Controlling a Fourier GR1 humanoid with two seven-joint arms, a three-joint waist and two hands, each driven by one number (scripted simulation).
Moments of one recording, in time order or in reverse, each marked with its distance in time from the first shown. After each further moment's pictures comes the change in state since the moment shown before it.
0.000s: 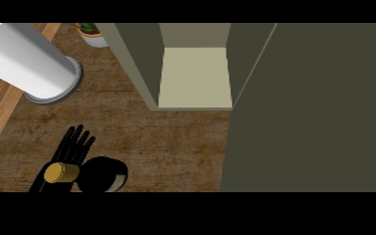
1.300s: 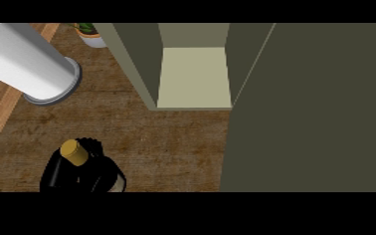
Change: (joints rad) left arm -0.121 0.034 -0.038 0.168 -0.219 0.096 -0.373; right arm -0.022 0.008 -0.040 0.009 -0.002 0.022 0.010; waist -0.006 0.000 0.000
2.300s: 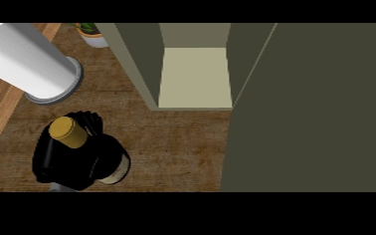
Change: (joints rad) left arm -0.063 -0.040 -0.098 -0.350 0.077 0.156 0.199; right arm 0.029 0.025 -0.004 0.002 -0.010 0.025 -0.015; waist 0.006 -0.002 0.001
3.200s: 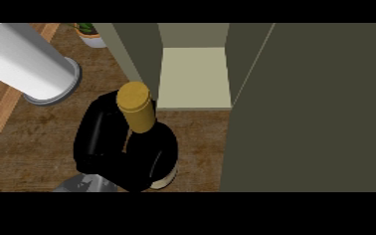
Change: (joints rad) left arm -0.197 -0.011 -0.414 -0.235 0.000 0.448 0.350; right arm 0.024 0.014 -0.018 0.008 -0.007 0.017 -0.022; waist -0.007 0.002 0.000
